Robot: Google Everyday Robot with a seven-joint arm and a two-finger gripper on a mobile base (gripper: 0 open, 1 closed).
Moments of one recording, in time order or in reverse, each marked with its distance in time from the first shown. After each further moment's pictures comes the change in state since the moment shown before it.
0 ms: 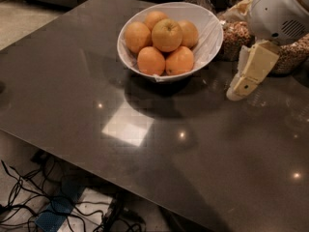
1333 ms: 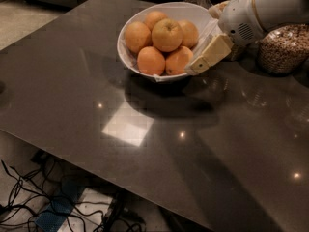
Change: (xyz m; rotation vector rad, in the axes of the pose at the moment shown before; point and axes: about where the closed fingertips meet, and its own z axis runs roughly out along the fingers) arm -0.026 -0.077 0.060 0.130 -0.302 0.222
